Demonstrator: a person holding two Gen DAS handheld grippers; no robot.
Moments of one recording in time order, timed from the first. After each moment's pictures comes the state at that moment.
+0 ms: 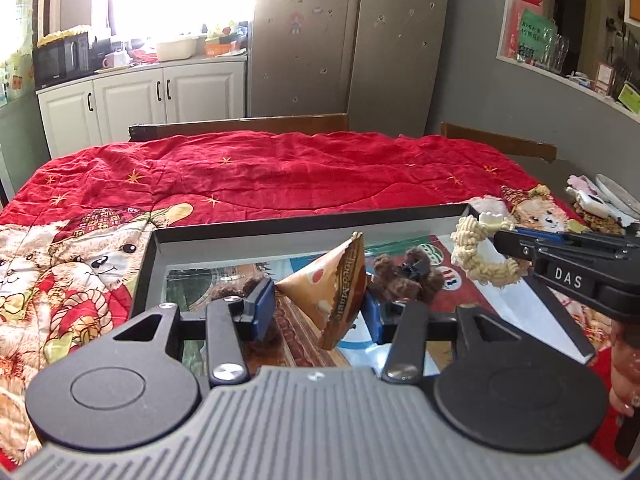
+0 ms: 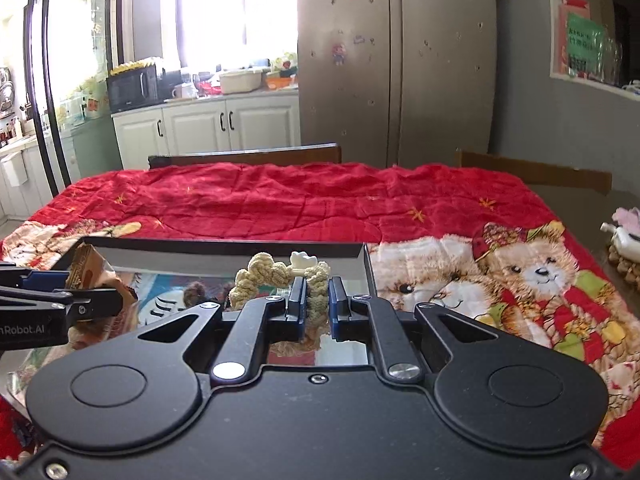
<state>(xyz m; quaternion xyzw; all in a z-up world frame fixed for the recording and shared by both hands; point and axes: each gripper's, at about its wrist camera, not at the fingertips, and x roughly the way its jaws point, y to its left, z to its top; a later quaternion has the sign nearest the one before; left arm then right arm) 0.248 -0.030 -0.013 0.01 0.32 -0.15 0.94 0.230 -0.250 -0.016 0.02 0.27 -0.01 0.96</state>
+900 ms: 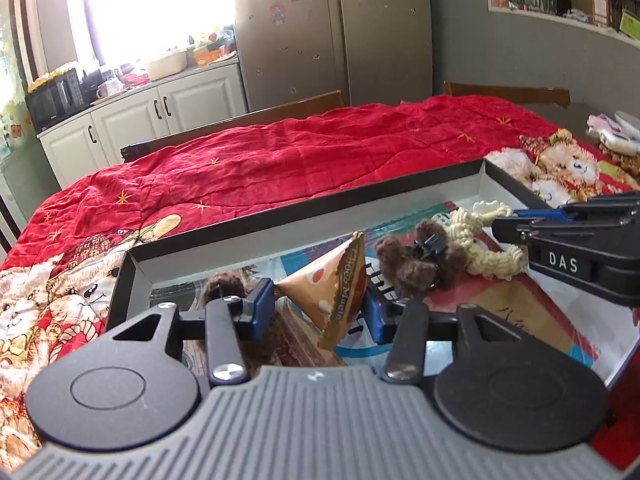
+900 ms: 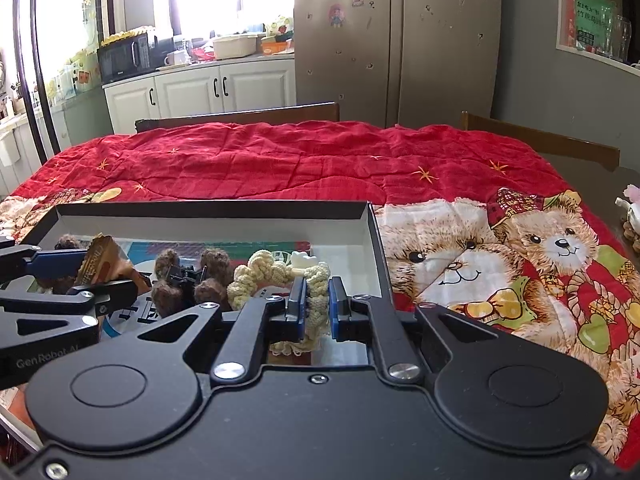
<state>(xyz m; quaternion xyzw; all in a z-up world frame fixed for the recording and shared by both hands) 0.263 -0.069 -0.038 0.11 0.32 -0.13 0.93 0.257 -0.248 -0.042 0.01 0.32 -0.01 0.95</state>
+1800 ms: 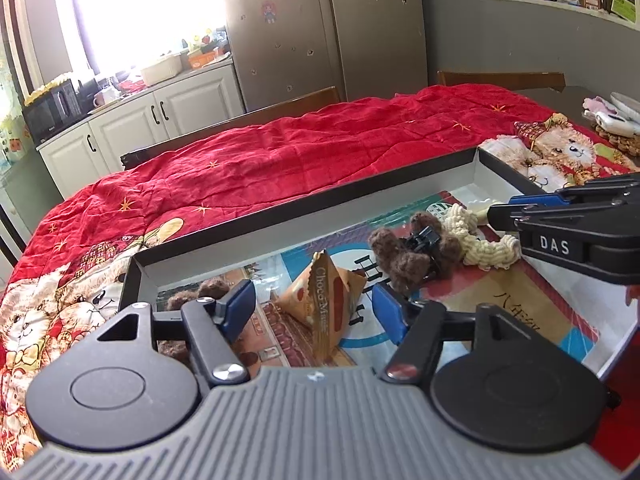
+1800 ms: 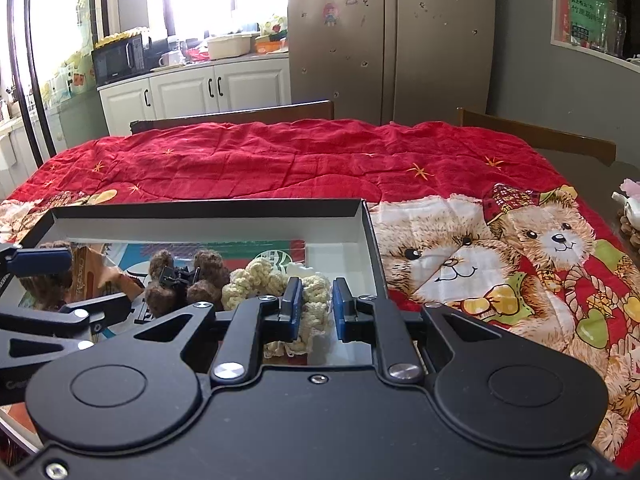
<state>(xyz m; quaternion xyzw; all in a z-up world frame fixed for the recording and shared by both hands) 0.257 -0.070 -0.034 0.13 0.32 -0.14 0.93 0.257 -0.251 -0.042 0.02 0.32 -0.02 0.95</state>
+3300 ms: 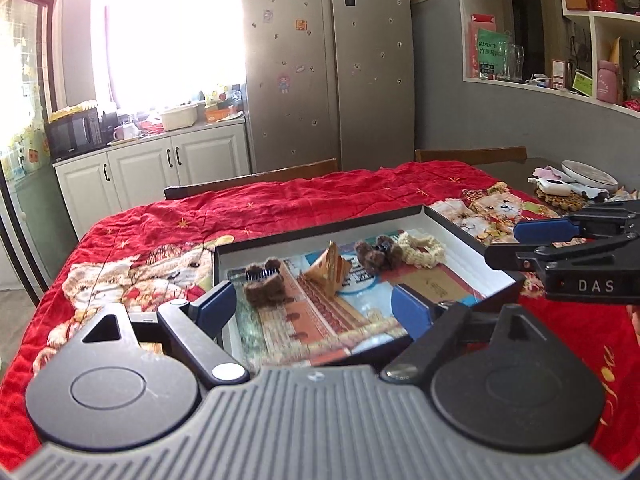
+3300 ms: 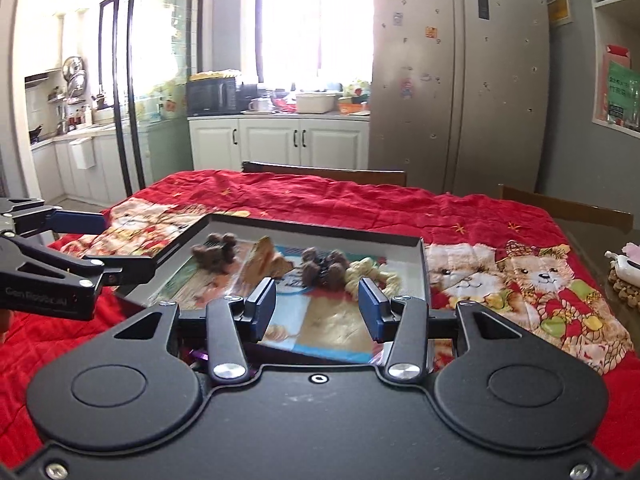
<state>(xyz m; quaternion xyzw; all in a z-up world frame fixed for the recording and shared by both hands) 0.102 0.005 0.033 0.07 0.23 -0.16 0.96 0.076 -0.209 0.035 -0.03 0.23 0.10 0.97</state>
